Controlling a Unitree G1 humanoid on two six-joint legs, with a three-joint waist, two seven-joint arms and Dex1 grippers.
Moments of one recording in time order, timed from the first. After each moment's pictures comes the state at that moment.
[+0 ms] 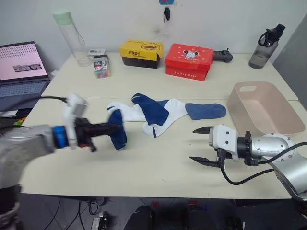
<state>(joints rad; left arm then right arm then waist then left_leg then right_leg) -0.31 0.86 0.18 -0.35 -0.95 1.08 -0.76 -0.24 -0.87 0.12 -0.65 0.27 0.60 0.93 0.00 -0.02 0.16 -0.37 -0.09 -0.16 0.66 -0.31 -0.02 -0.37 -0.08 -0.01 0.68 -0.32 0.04</state>
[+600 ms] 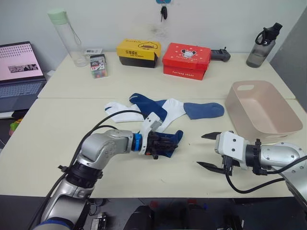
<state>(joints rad) -0.56 0.49 -0.28 -0.12 -0.66 0.97 -0.80 -0.11 -0.92 0.05 -0.76 0.26 0.66 0.87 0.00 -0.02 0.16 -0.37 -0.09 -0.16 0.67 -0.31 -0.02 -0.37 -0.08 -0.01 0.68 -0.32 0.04</state>
